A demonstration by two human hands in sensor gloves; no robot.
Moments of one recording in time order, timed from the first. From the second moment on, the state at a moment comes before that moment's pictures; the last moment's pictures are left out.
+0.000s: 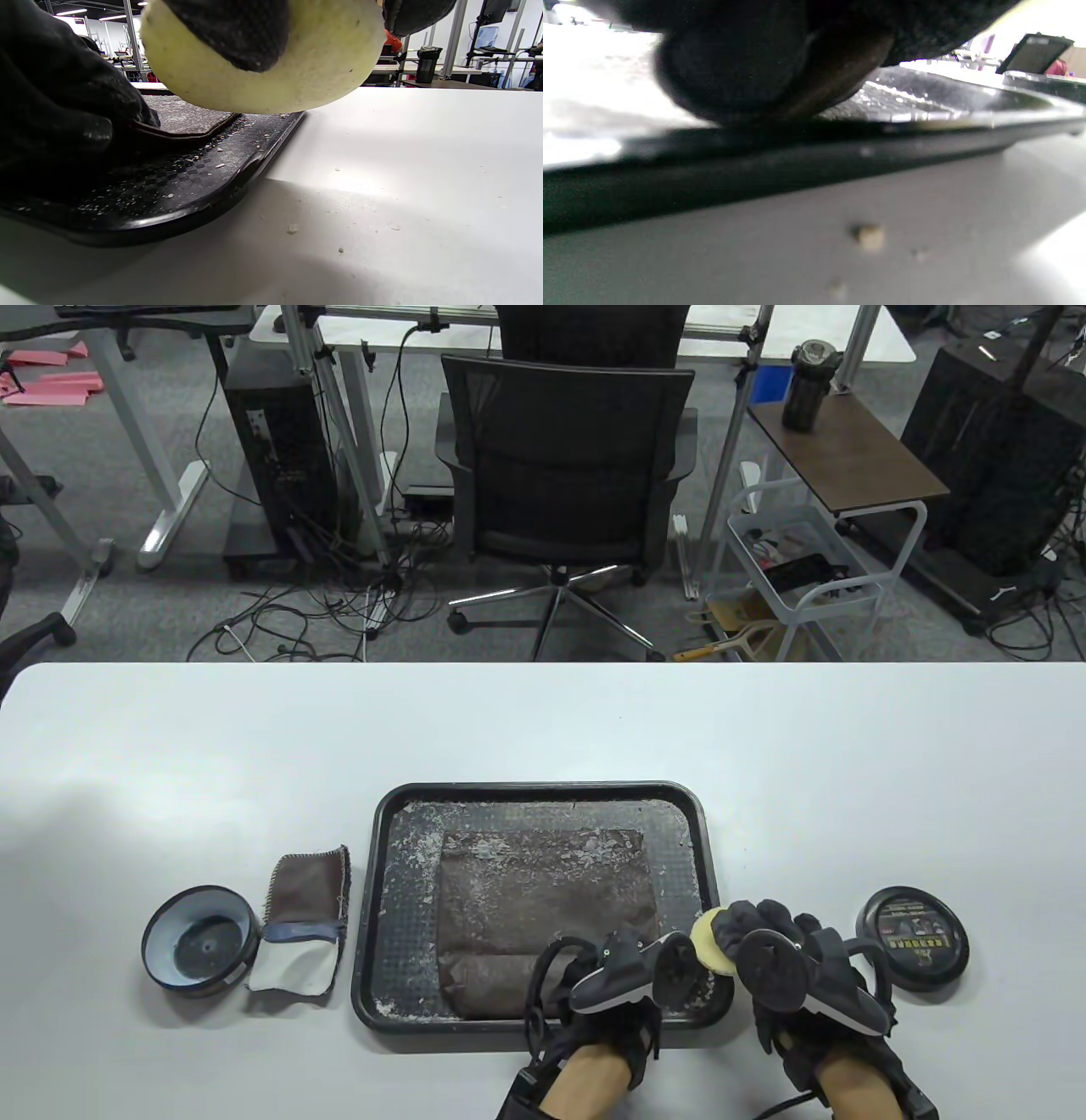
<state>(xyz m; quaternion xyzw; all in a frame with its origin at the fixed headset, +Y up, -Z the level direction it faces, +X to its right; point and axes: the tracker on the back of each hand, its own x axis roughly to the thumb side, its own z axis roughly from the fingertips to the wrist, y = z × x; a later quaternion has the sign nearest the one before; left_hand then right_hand) 0.050 -0.758 -0.291 -0.11 -0.21 0.05 0.97 0.220 -0.704 -0.271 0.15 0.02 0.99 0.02</state>
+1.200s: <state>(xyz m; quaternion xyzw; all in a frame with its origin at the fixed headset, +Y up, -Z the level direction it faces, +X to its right) -0.025 -0.683 -0.251 0.29 -0.16 0.53 0.78 0.230 -0.704 -0.273 0.12 -0.01 0.99 0.03</state>
